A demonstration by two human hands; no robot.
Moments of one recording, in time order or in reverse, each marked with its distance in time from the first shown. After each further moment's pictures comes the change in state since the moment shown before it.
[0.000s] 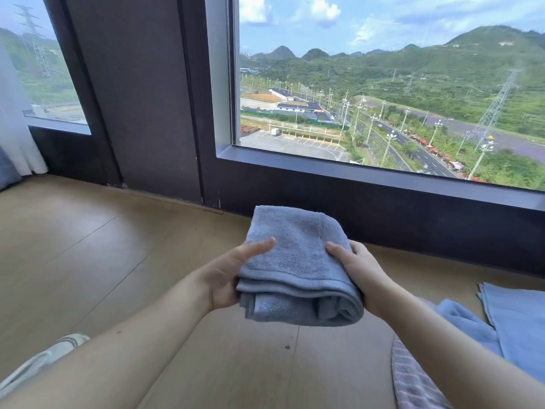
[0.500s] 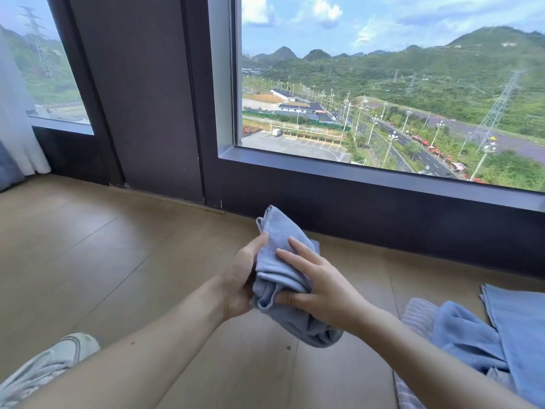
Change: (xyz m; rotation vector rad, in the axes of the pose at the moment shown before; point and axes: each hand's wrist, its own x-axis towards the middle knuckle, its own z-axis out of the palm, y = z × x) left_hand 0.008 -0.009 0.009 -0.081 0.034 0.019; right_hand -0.023 0.012 0.027 -0.893 -0.311 -0.659
